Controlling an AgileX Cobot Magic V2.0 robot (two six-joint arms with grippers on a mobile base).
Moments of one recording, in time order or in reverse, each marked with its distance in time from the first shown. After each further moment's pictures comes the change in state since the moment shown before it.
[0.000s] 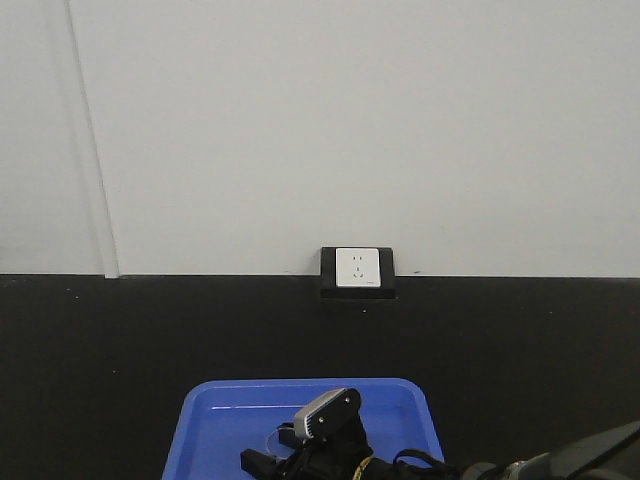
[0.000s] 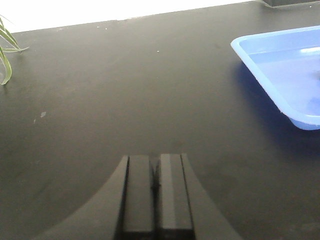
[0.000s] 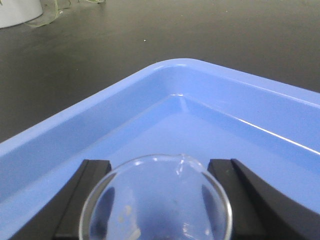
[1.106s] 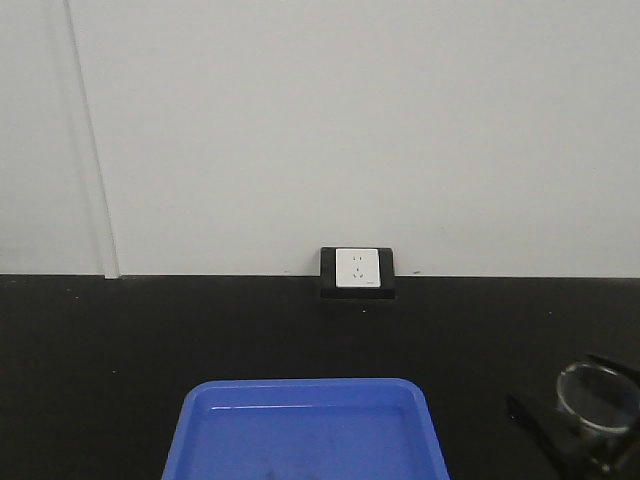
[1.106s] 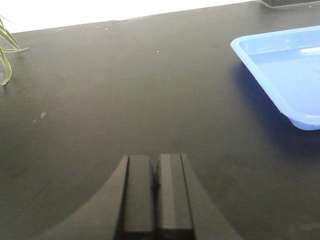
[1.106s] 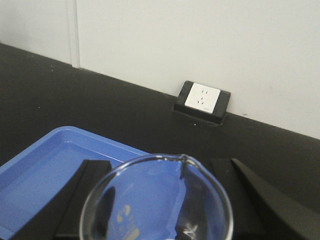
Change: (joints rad) left arm 0.000 0.000 0.000 0.000 0.000 0.000; right arm 0.001 -1.514 0.572 -0.227 0.978 0.234
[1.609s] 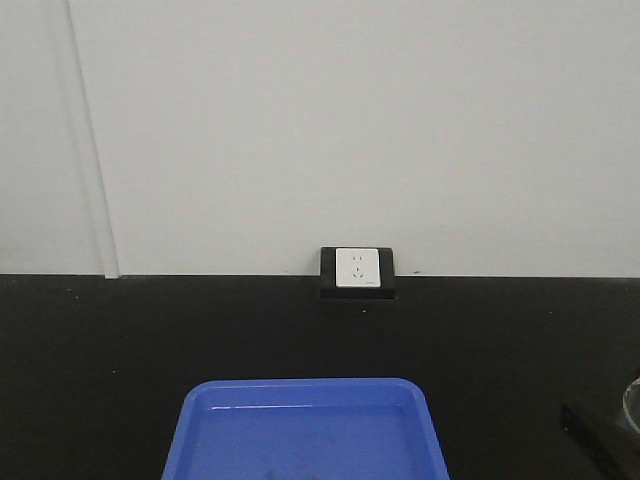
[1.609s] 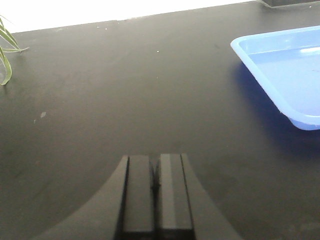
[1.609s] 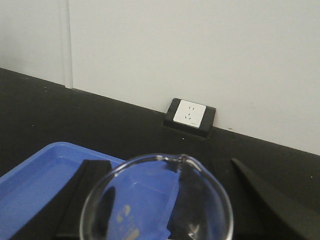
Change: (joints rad) left arm 0.000 0.000 0.000 0.000 0.000 0.000; right arm 0.000 -0.126 0.031 -0.002 0.035 -0.006
